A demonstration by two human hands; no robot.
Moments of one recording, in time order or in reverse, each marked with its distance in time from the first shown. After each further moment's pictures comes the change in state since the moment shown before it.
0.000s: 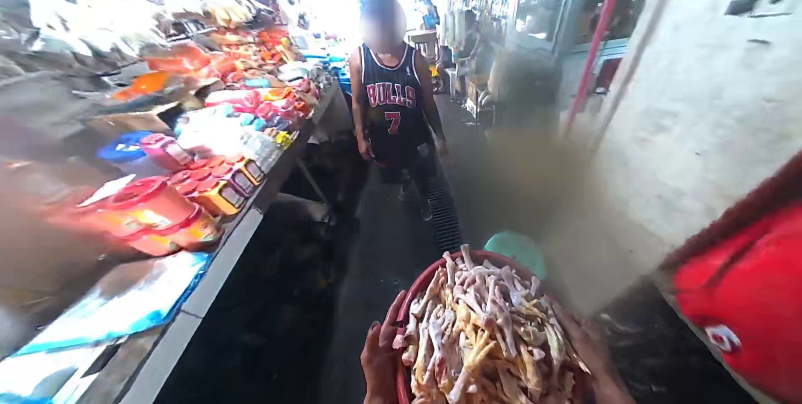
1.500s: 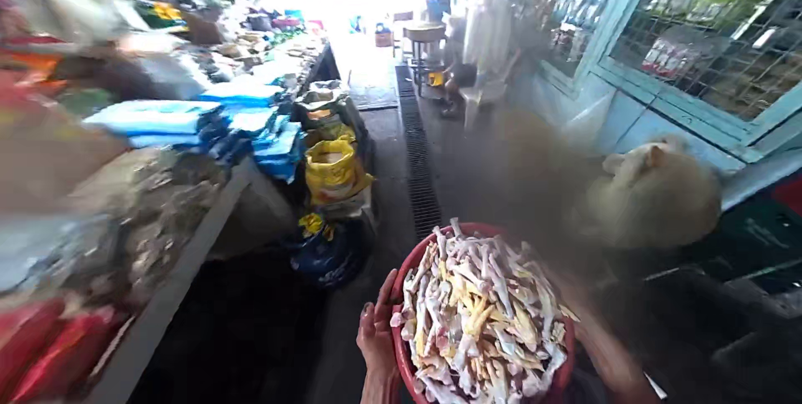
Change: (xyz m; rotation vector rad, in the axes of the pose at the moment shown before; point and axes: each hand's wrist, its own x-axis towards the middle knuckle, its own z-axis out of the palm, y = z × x) left_hand 1.541 0.086 -0.126 0.025 0.093 0.079; right_hand 1.345 -0.437 0.700 0.037 -0.033 0.040
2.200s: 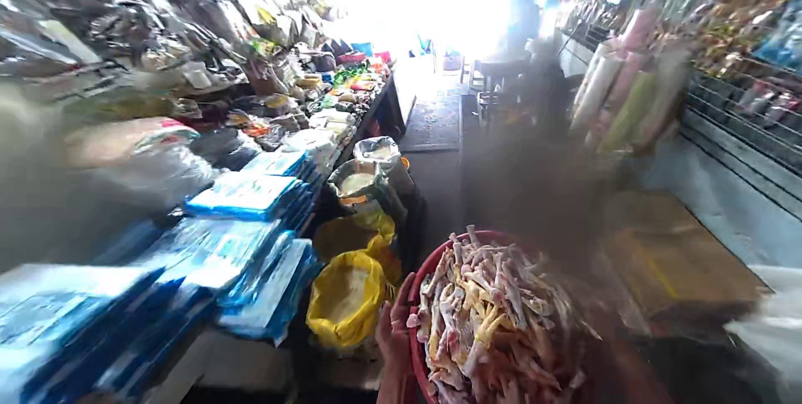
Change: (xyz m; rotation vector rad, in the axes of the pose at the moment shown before) left_hand 0.815 0.008 -0.035 -0.001 0.136 0.134; right_hand 0.729 -0.233 0.419 -0.012 -0.225 -0.103
